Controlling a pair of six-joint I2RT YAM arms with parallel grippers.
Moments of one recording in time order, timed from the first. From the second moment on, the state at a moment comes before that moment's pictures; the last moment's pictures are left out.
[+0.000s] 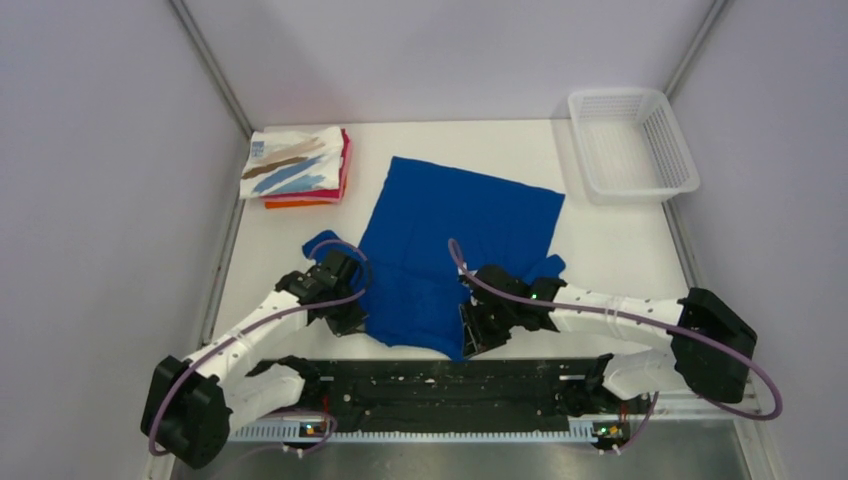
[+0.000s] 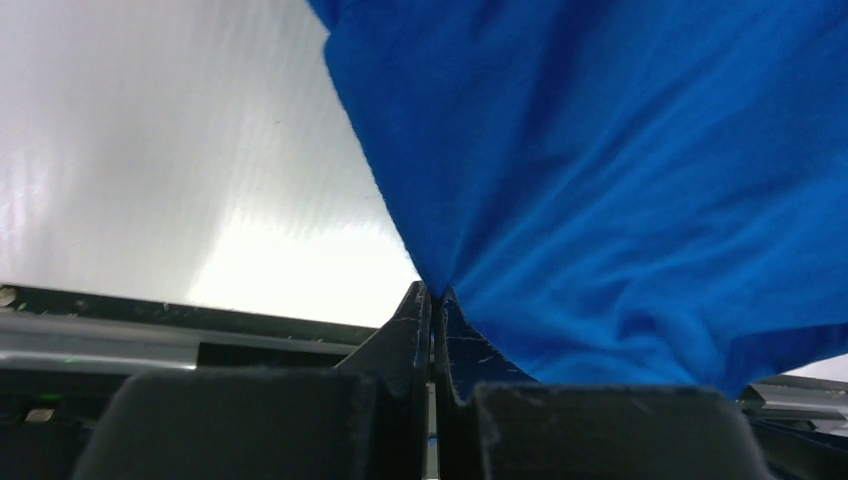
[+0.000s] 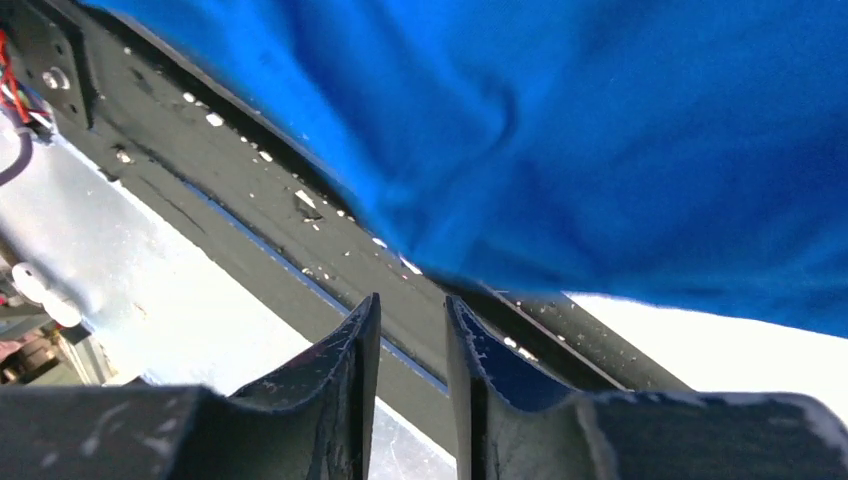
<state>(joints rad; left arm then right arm) -0.48 1.05 0.59 -0.80 0.01 -0.99 1.03 1.32 0.69 -0.45 -0.27 0.71</state>
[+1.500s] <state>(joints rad) -0.49 1.36 0.77 -0.55 0.13 -0.88 0.47 2.00 1.33 -0.13 -0.06 0.40</state>
